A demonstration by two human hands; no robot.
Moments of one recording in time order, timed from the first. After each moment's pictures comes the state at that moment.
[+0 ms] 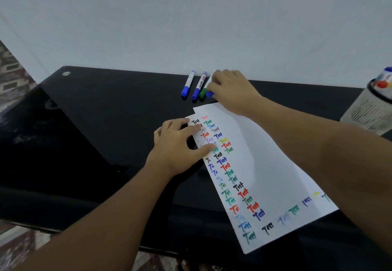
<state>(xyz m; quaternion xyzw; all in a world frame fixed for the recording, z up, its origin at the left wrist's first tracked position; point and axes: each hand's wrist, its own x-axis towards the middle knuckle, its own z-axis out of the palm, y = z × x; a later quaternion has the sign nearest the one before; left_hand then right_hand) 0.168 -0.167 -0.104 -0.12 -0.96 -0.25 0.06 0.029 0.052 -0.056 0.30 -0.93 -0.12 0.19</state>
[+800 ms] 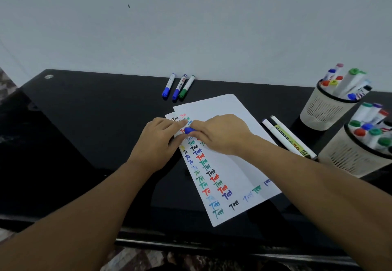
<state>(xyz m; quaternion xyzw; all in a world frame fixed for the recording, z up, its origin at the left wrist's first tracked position) 0.180 -0.160 -0.098 -0.26 -0.93 -0.19 0.20 0.175 0.058 -0.044 0.25 -0.97 -0.04 0.00</state>
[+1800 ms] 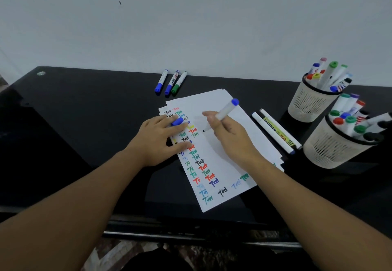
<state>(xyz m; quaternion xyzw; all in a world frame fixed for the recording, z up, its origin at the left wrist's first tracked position) 0.182 -0.156 -0.088 -0.25 -0.96 -0.09 -0.02 0.238 0.081 -0.062 0.02 -0.83 0.56 0.03</state>
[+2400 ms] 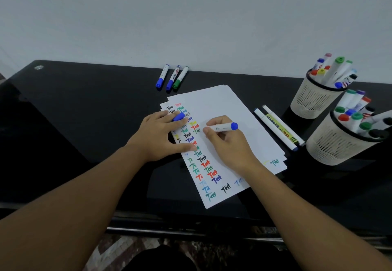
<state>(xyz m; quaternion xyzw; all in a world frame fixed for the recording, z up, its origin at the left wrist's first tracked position) 0.179 -0.158 -0.090 -0.24 -0.96 -0.12 -0.05 0.249 0.071 -0.083 -0.01 -0.85 0.52 0.05</state>
